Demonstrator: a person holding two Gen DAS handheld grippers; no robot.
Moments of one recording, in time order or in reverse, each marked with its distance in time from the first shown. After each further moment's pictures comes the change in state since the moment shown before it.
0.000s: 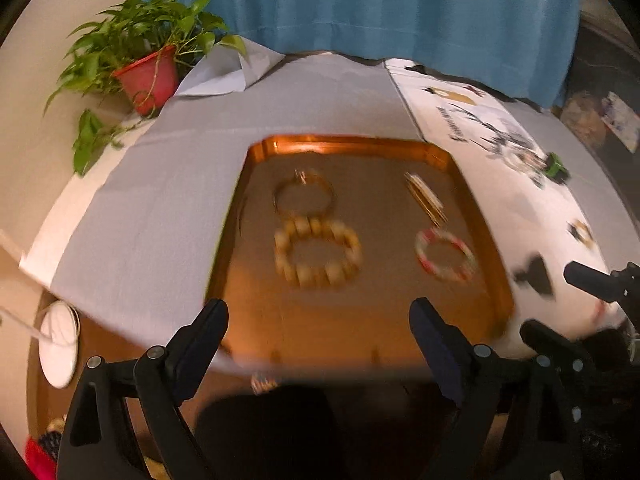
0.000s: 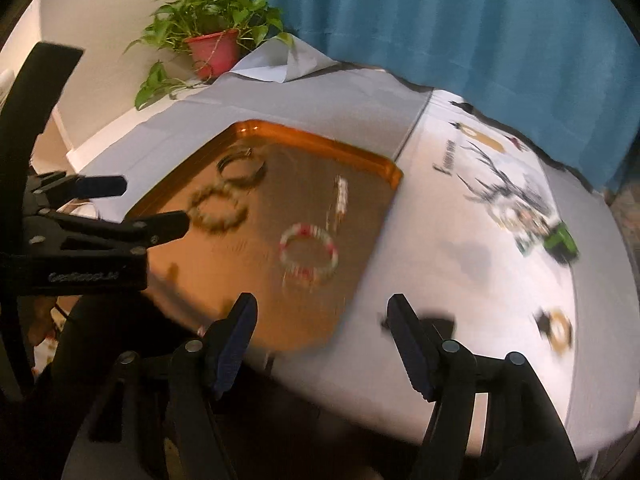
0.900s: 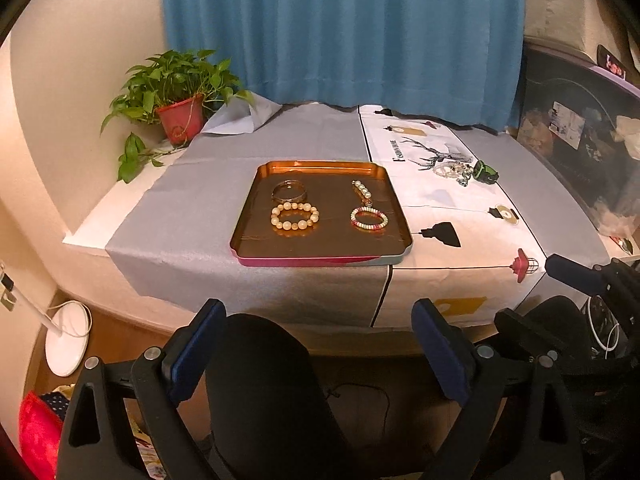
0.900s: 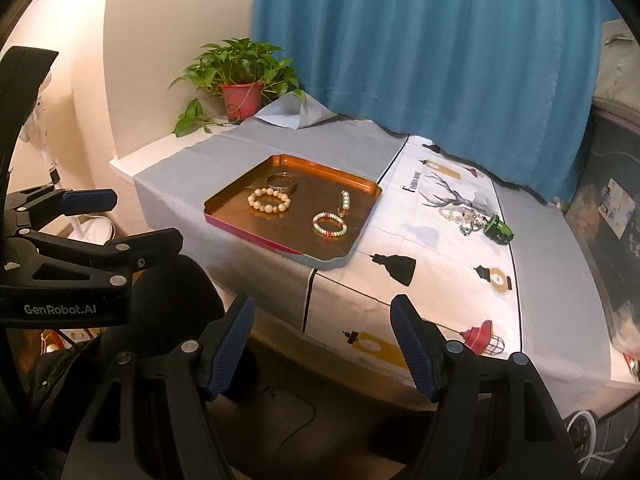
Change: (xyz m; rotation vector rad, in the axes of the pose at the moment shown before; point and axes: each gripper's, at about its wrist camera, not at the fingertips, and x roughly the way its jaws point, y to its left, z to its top) left arm -0.150 -0.035 -0.090 0.010 -0.177 0.004; right arm -0.155 0.042 -0.090 -0.018 -0.183 -0.051
